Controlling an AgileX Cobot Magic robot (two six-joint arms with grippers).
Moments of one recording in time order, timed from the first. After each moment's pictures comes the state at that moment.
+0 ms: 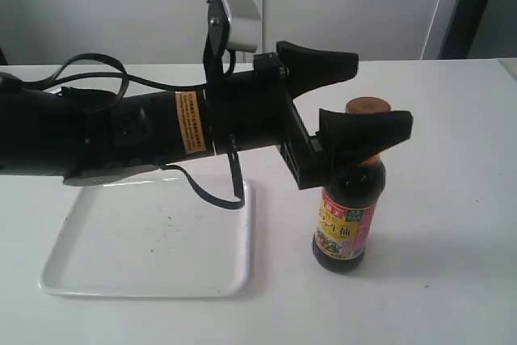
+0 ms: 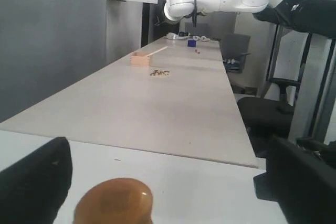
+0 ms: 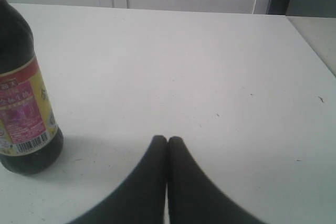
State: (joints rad) left arm -0.76 1.71 -0.97 0.87 -1.02 -0.70; right arm 0.09 0.00 0.00 0.00 0.35 0.02
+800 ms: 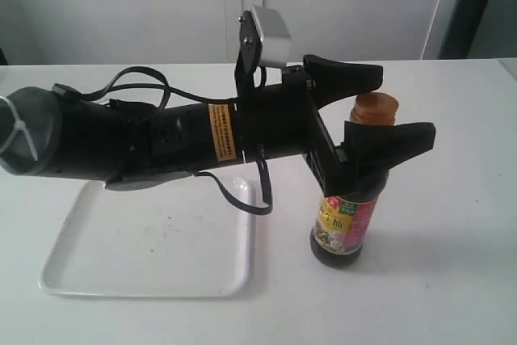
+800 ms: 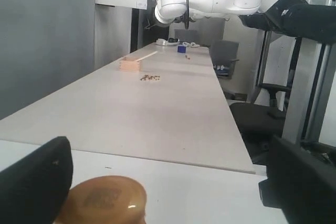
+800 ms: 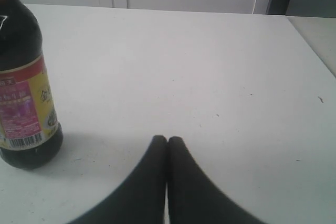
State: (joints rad) left arm -0.78 1.83 -1.05 0.85 -1.08 -0.68; right arm 0.09 0.00 0.00 0.00 0.35 0.02
